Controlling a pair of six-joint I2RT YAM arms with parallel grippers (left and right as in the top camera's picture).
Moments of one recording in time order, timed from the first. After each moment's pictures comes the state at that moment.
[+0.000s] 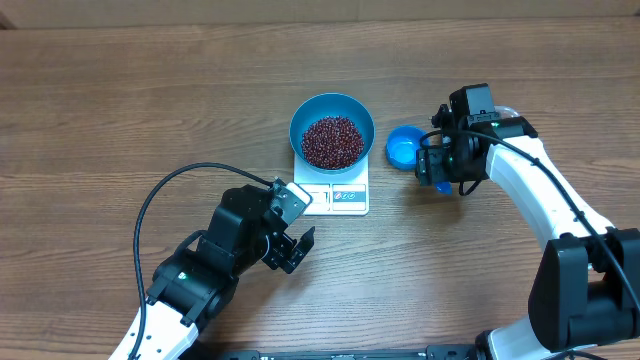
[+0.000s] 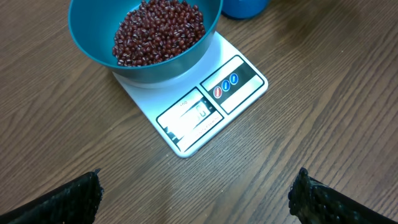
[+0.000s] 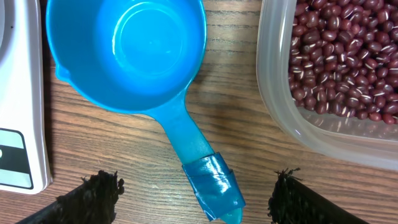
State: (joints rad) left arm -0.53 0.94 0.69 -0.50 0.08 0.18; right arm 0.13 1.71 1.20 -0.83 -0.07 0.03
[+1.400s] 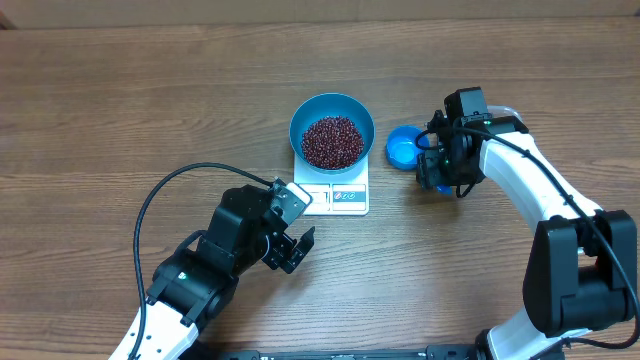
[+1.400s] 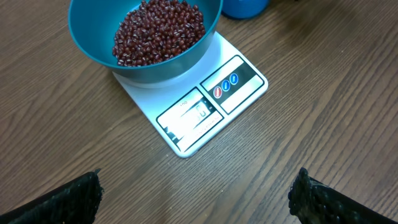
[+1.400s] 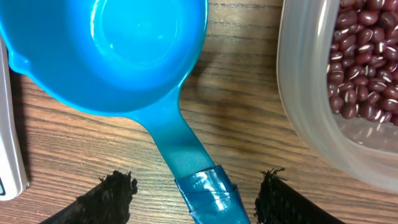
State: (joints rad) left arm -0.53 0.94 0.69 -0.50 0.08 0.18; right arm 0.13 1.78 1.20 -0.82 -0.07 0.01
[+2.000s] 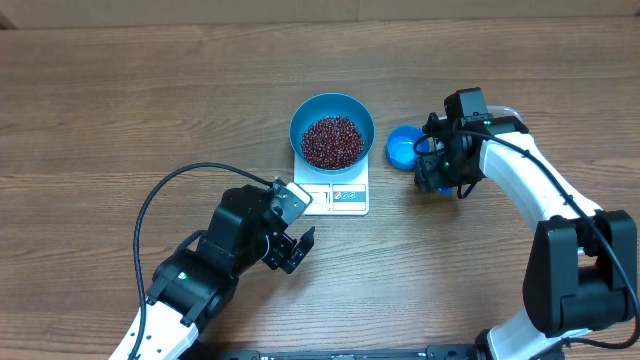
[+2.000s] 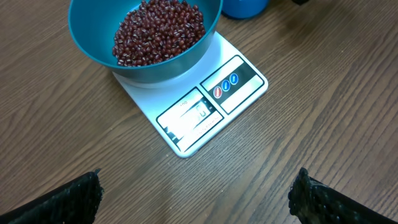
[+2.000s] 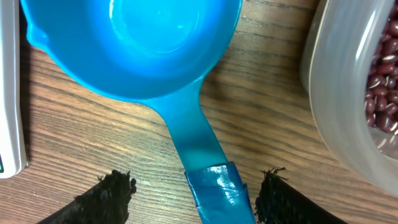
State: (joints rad) left arm -0.53 0.94 0.69 -0.50 0.08 0.18; right arm 0.13 1.78 1.20 -0.83 -0.09 -0.09
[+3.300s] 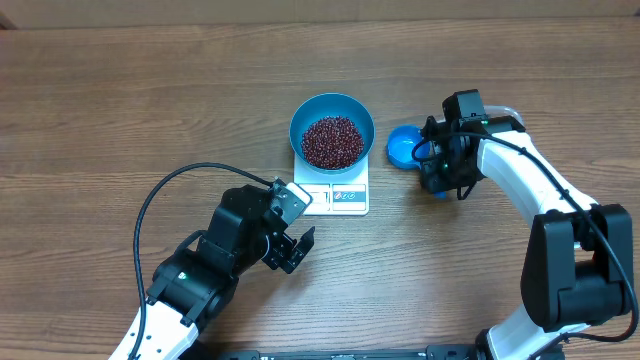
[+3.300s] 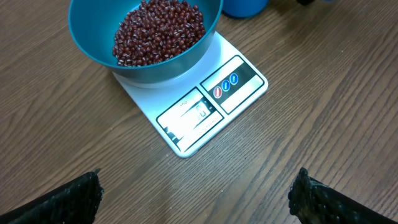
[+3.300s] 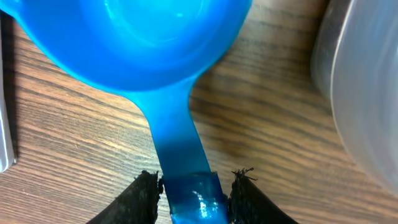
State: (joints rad) left arm -0.53 0.94 0.69 -0.50 0.08 0.18; right arm 0.13 1.80 1.20 -0.85 -0.09 -0.09
